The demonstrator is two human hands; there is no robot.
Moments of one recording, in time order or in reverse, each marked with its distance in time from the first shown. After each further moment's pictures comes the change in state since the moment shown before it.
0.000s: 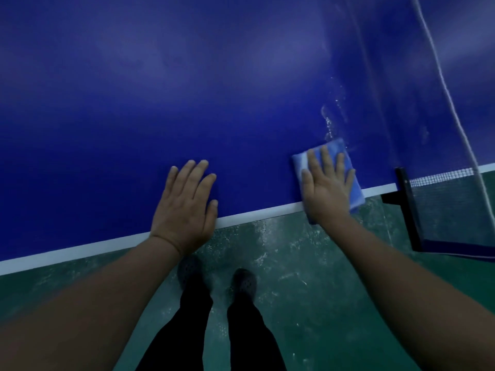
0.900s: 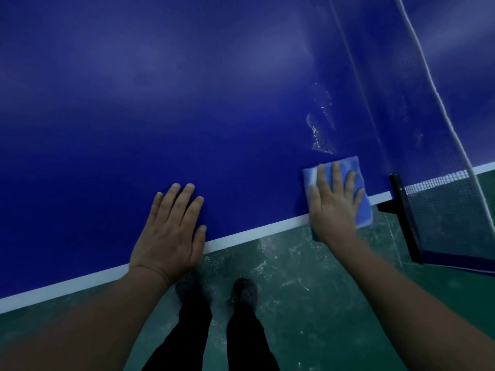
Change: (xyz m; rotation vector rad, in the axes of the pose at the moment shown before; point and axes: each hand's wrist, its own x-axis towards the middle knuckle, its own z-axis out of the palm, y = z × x) left_hand 0.009 0.003 0.013 0.153 -0.082 0.039; right_hand 0.003 0.034 -0.002 0.050 -0.049 0.101
